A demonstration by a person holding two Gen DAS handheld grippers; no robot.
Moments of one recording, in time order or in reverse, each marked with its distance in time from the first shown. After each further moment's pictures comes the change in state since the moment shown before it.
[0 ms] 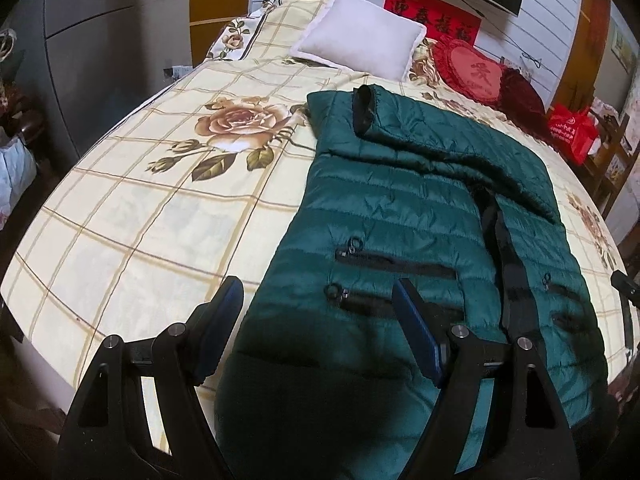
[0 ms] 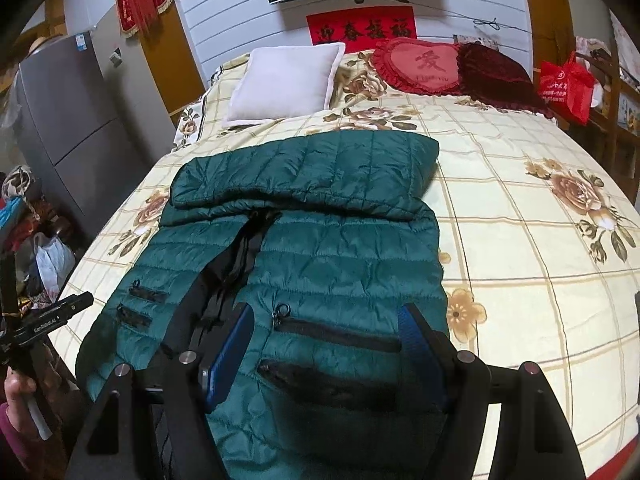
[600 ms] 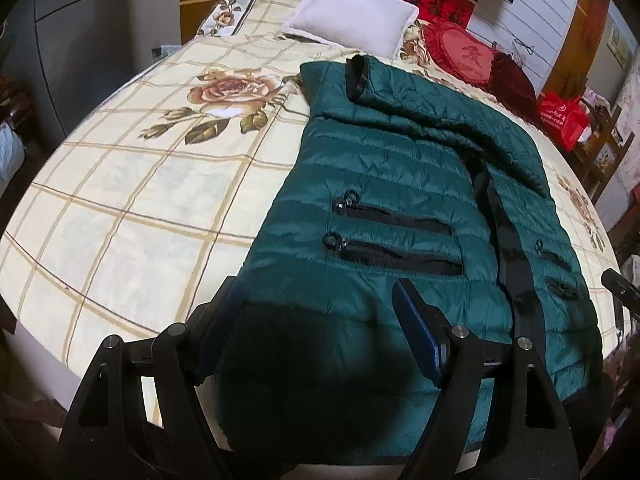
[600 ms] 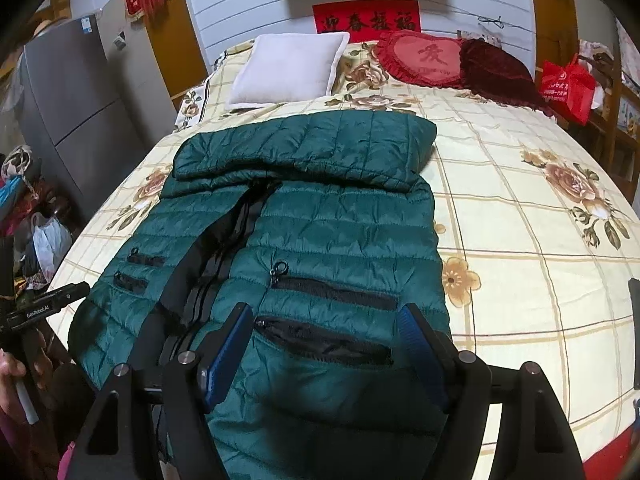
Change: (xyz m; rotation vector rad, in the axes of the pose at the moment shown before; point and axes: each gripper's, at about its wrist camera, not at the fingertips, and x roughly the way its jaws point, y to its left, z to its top) left arm -0.001 0.010 -0.024 0.000 0.081 -0.056; right arm -0.007 0.001 -0.028 -0.032 0.040 -0.009
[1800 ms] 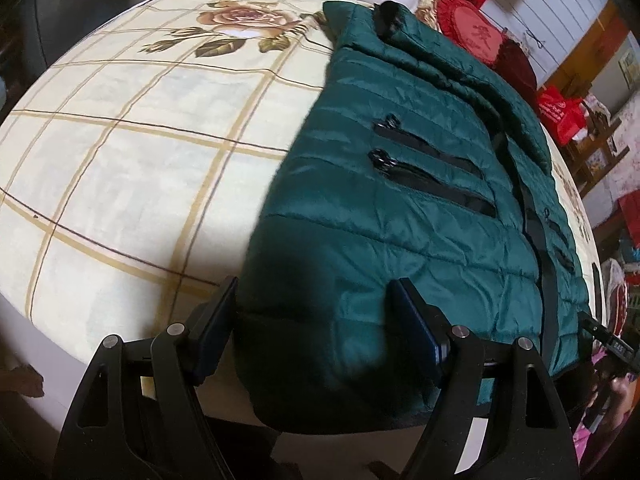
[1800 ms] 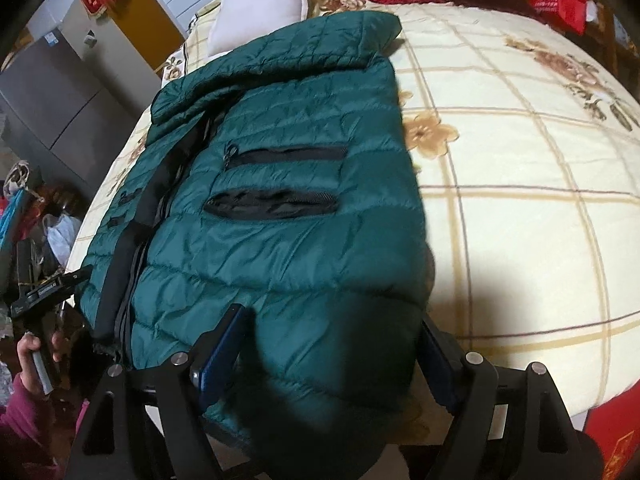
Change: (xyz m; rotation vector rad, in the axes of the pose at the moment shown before) left arm 0.024 0.039 -0.034 -0.083 0.162 -0.104; right arm 0.019 -0.051 -0.074 0.153 0.229 0.120
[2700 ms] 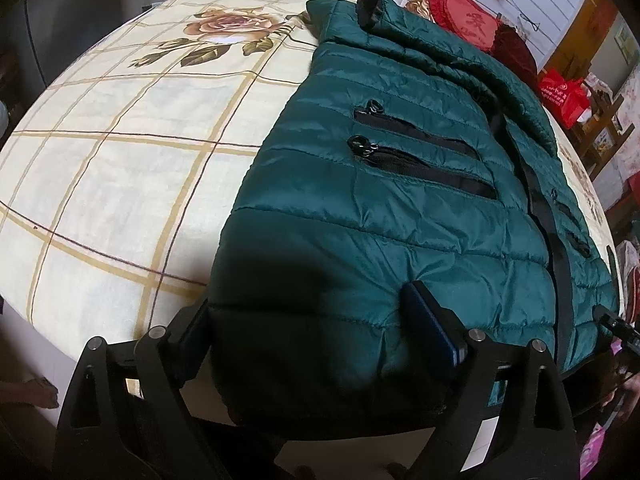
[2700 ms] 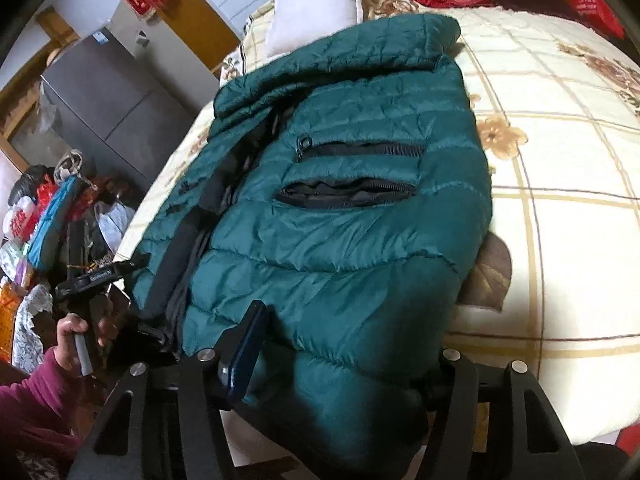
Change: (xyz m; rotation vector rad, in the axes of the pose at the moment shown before) left arm 0.010 -0.020 -0.005 0.067 -0.015 0.065; right arm 0.007 0.016 -0.008 -0.062 -0.027 0.195
